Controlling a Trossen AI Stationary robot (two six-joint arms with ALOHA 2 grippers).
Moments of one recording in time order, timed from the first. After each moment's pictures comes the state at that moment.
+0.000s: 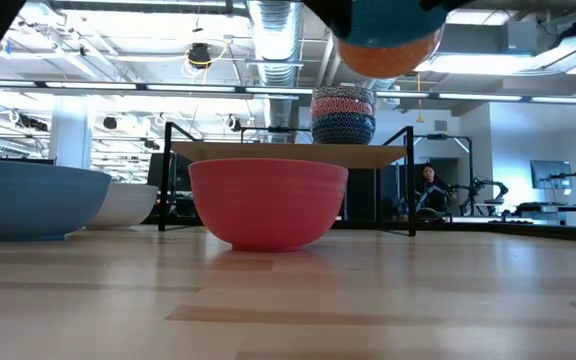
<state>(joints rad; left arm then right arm) -0.29 2.23 2.35 -1.20 -1.06 -0.81 0.56 1.33 1.24 -1.02 1.03 0.72</state>
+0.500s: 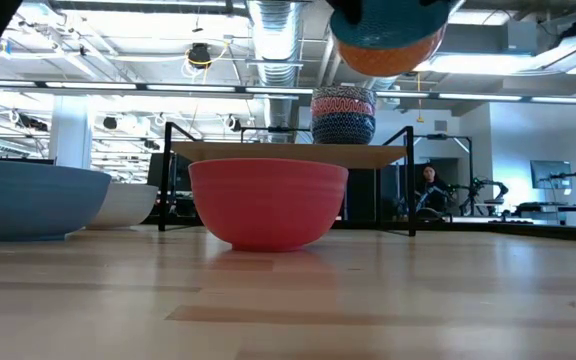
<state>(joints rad) -0.30 2.22 2.35 -1.10 -1.04 -0.34 0.50 1.30 1.24 -0.91 0.89 0.43</state>
